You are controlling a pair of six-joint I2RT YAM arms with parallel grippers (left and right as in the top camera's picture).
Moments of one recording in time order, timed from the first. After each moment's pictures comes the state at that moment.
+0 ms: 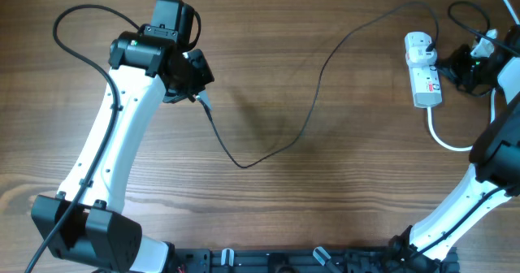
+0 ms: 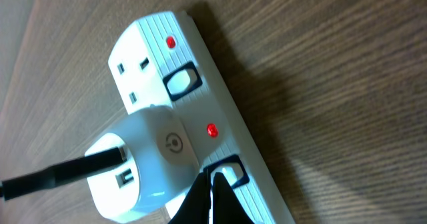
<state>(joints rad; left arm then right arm) -0.24 1.65 1.59 -1.18 0.01 -0.63 -0.53 2.21 1.61 -0.60 -0.58 0.20</state>
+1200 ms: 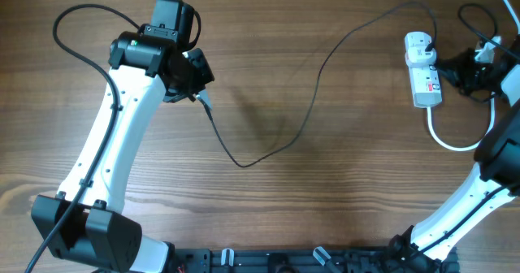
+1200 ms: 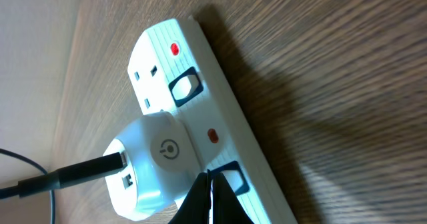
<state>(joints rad) -0.24 1.65 1.59 -1.17 0.01 -0.63 -0.58 2.24 1.58 -0.53 -0.74 0.26</state>
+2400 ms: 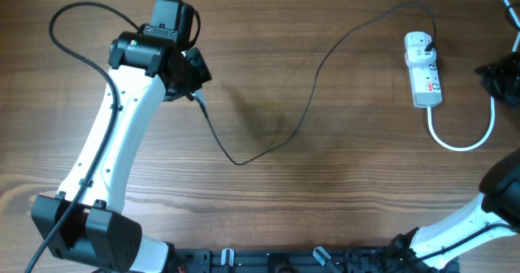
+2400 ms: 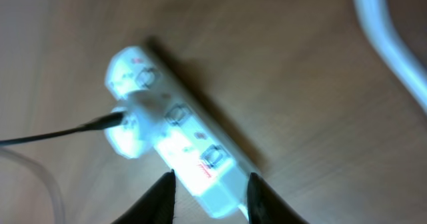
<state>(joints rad) -0.24 1.65 1.59 -1.16 -0.05 -0.63 -0.68 1.96 1.58 -0.84 -0.43 0.32</state>
